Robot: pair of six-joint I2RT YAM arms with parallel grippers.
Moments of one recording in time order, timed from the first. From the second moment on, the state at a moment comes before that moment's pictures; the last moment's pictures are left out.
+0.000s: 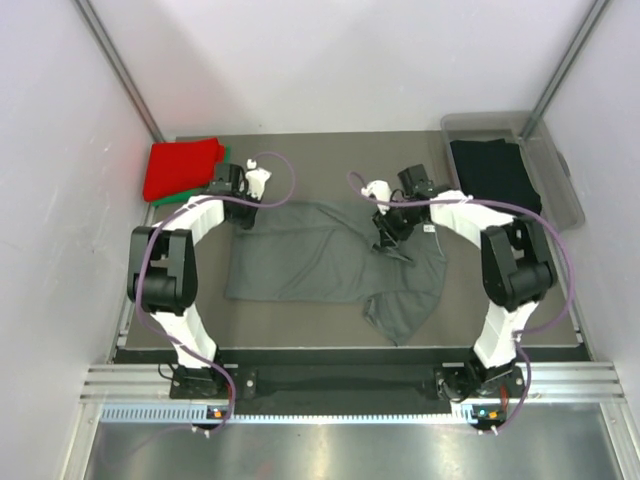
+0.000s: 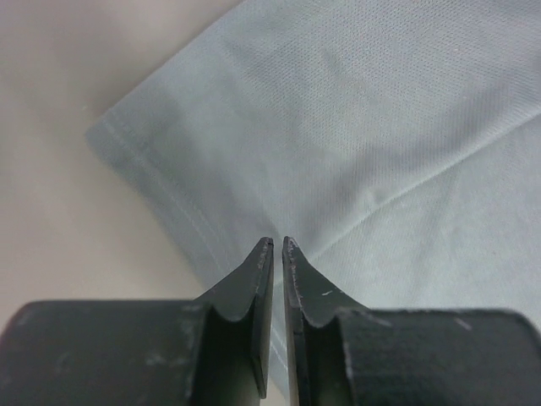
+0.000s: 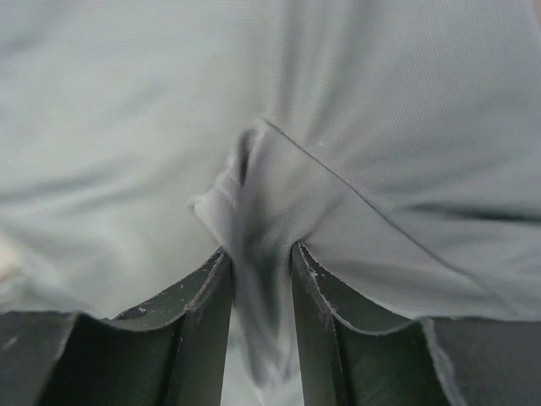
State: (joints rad) left arm -0.10 1.81 1.22 -0.37 0.18 0.36; right arm 0.35 1.86 1.28 -0.55 -0.44 -0.50
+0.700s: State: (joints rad) left arm -0.10 1.76 1.20 -0.39 0.11 0.39; right arm 0.26 1.68 1.17 -0.52 -0.30 -0.52
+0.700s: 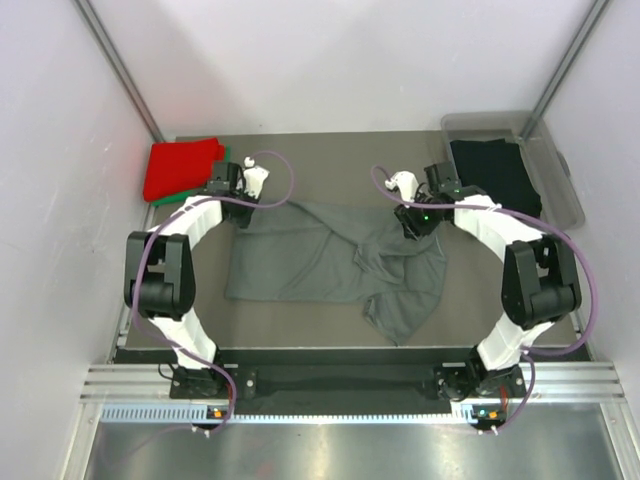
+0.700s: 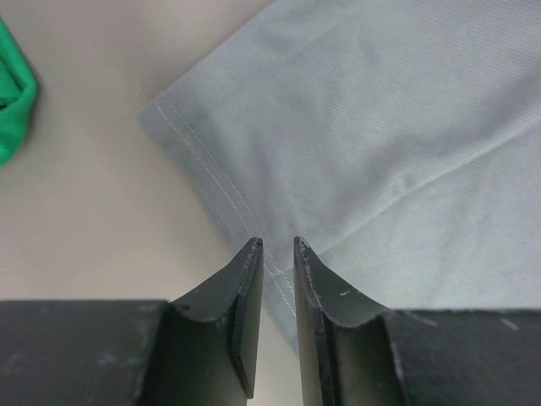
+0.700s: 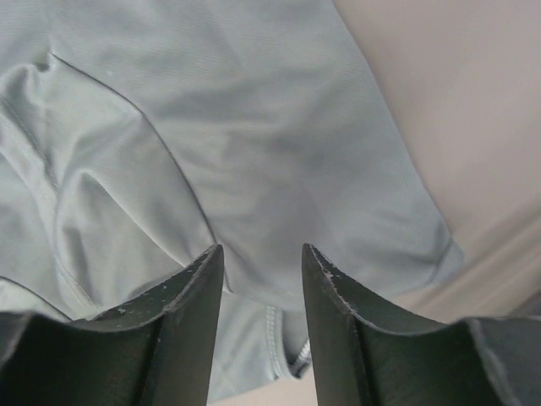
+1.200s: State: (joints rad) left arm -0.10 1.92 1.35 -0.44 0.08 0.39; right arm 0.14 1.63 1.10 -0.56 -0.24 -0.57
